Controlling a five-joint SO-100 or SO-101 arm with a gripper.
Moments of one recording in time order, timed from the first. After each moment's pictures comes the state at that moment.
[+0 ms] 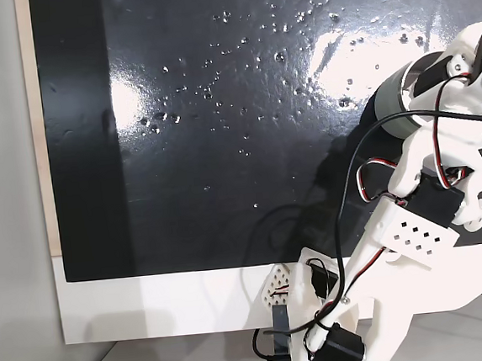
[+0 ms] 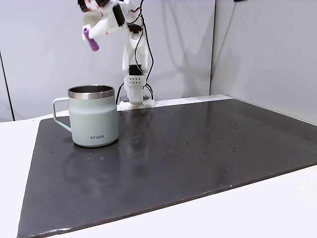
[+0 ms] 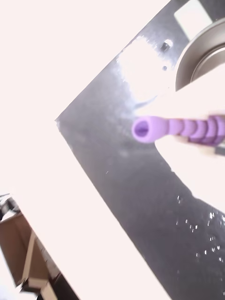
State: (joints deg) arm 27.9 111.7 101.6 31.2 -77.5
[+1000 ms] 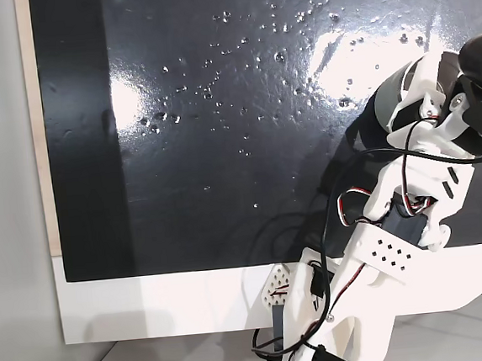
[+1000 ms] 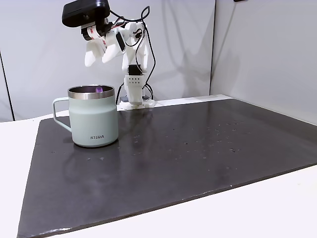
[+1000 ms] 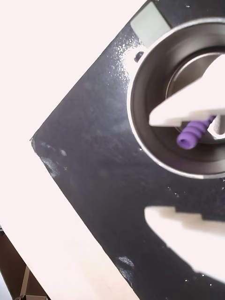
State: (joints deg) arm 30.1 124.0 128.8 14.6 -77.4
